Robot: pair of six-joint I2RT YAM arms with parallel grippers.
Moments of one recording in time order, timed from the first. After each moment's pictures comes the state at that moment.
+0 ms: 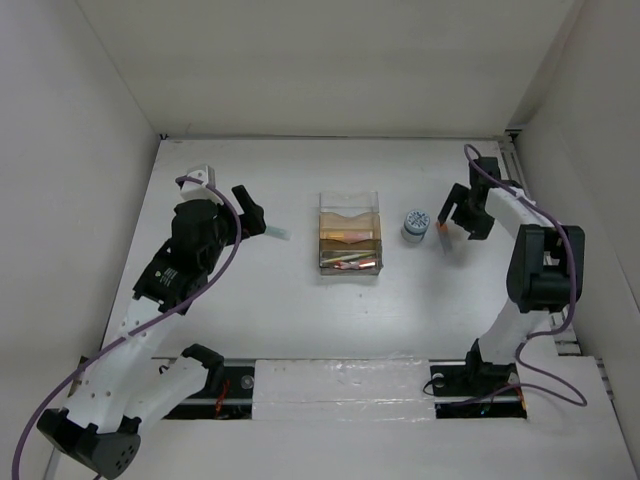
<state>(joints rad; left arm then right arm) -0.45 0.83 0.97 -0.53 -0.30 -0.51 -0.06 1.77 1.25 -0.62 0.09 0.45</state>
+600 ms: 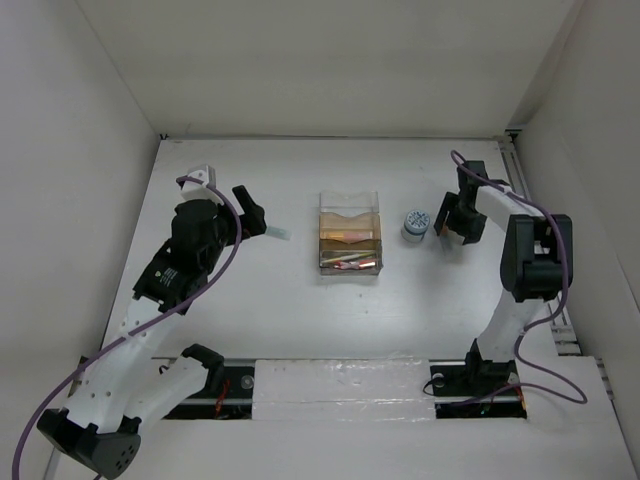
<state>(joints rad) -0.45 0.83 0.97 -0.53 -0.29 -0.51 -0.02 1.86 1.28 -0.66 0.13 0.40</state>
